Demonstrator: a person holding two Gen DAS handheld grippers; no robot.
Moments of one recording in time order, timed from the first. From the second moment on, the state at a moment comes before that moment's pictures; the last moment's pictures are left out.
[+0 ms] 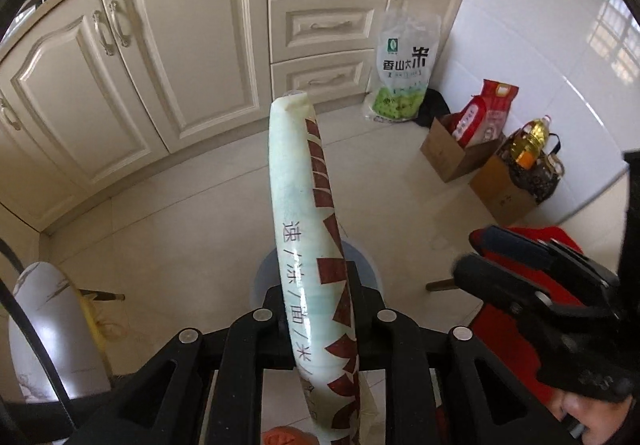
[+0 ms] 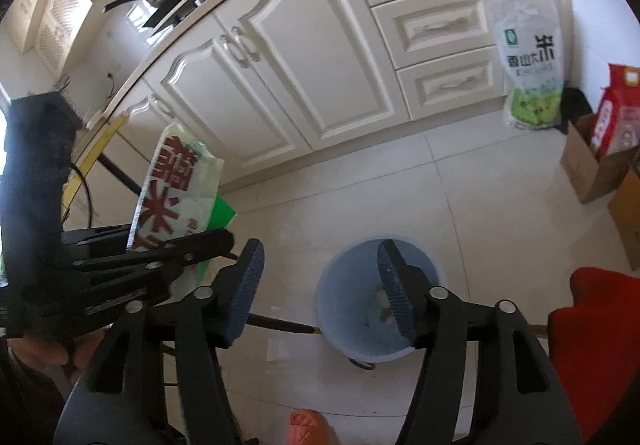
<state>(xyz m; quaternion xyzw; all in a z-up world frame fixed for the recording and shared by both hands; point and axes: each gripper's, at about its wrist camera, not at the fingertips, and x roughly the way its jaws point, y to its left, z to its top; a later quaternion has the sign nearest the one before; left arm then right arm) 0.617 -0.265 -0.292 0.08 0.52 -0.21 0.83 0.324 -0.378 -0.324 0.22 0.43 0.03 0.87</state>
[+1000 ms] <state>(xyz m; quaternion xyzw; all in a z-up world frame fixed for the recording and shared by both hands) 0.342 -0.115 -0.093 0.06 0.34 -0.14 0.93 0.243 -0.269 -0.131 0.14 0.31 0.05 0.94</state>
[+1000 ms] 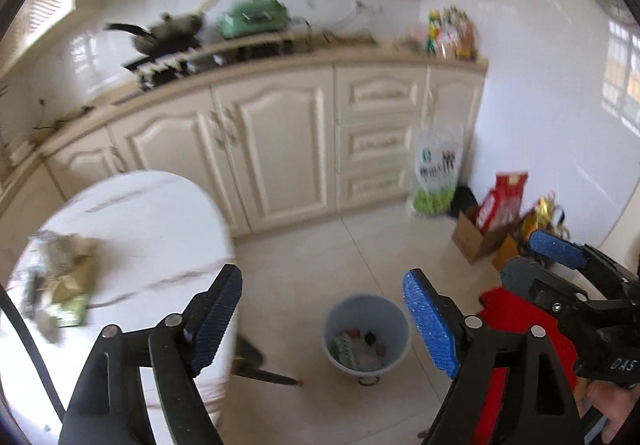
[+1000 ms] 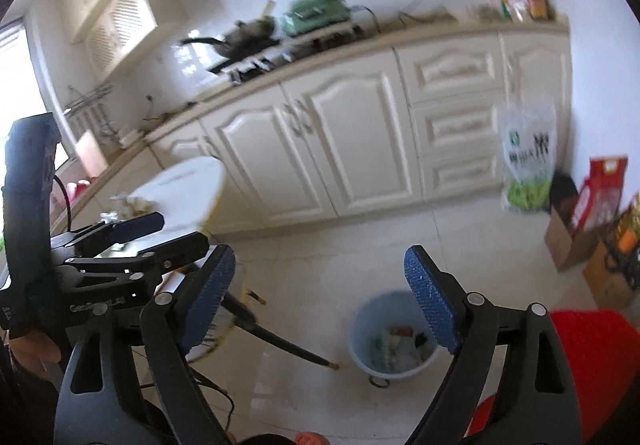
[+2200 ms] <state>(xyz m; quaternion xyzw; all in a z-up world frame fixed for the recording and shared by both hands) 0.347 0.218 -0.152 -0.06 0.45 0.06 0.89 0.457 0.059 -0.140 -0.01 0.39 0.26 0.88</state>
